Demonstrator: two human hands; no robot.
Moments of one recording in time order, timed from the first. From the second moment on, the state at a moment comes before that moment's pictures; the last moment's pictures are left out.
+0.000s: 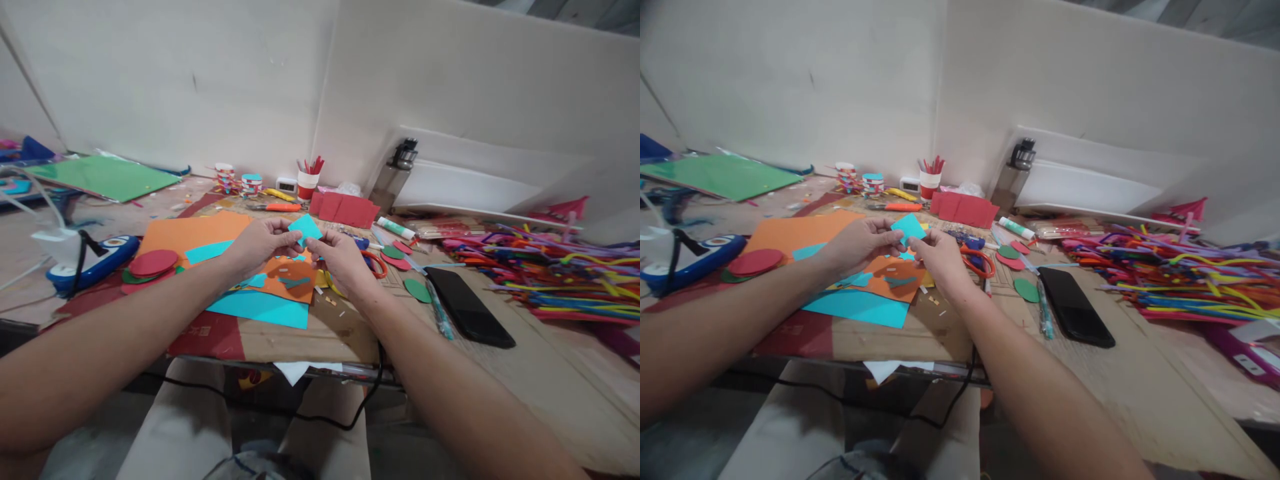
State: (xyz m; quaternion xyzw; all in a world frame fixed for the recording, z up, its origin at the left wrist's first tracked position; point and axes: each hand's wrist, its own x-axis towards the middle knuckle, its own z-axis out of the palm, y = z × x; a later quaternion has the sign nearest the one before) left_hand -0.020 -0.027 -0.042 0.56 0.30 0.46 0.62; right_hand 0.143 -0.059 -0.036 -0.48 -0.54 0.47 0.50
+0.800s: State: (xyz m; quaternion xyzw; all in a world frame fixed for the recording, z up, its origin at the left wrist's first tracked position) left_hand -0.018 -0.031 -0.038 0.50 0.34 0.47 0.65; right_hand 0.144 -0.057 -0.036 -0.43 -0.50 0.54 0.52
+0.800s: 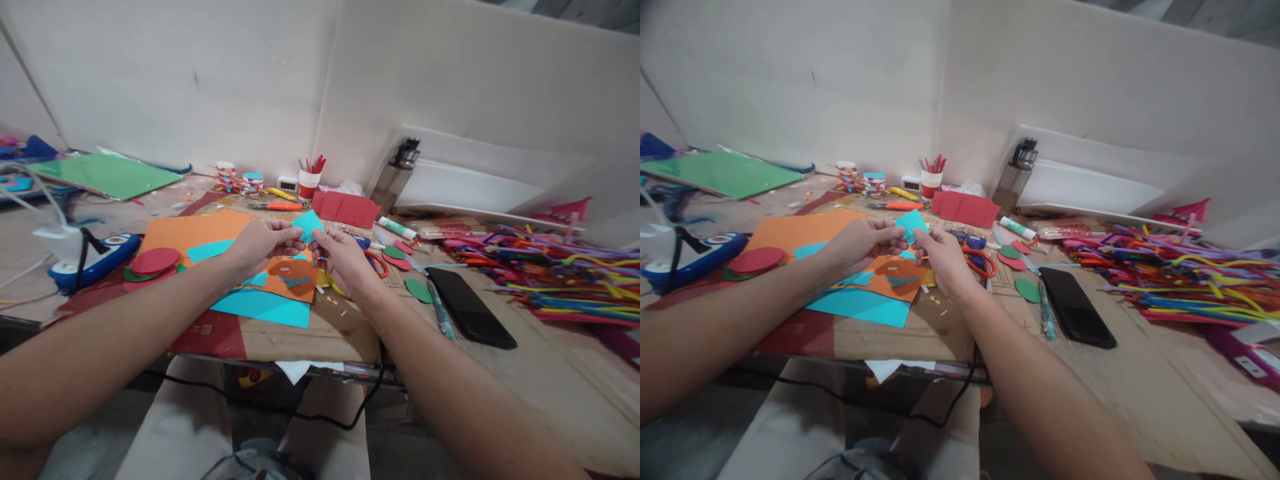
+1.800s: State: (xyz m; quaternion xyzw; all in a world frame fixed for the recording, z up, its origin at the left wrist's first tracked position) left_hand -0.018 -0.031 -0.036 0.51 0.34 0.47 0.64; right_hand 0.144 -0.056 -0.039 -0.46 -0.54 0.49 0.50
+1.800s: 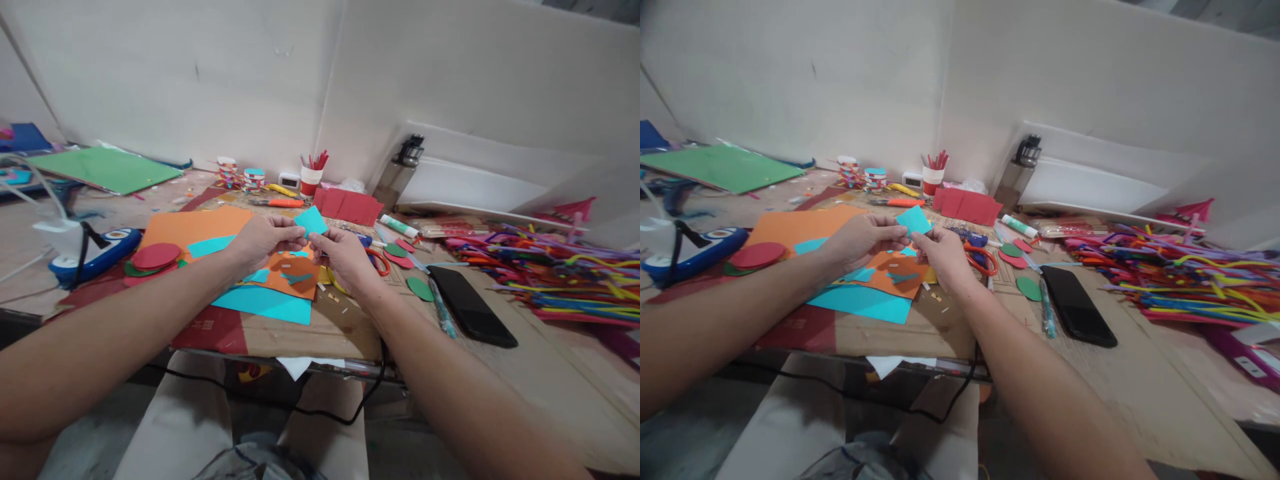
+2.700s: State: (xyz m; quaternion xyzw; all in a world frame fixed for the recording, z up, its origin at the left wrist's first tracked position) left_hand -0.016 -0.036 -0.036 0.47 0.35 0.49 0.64; right_hand 0.141 -0.057 -0.042 -0.45 -0.52 0.51 0.51
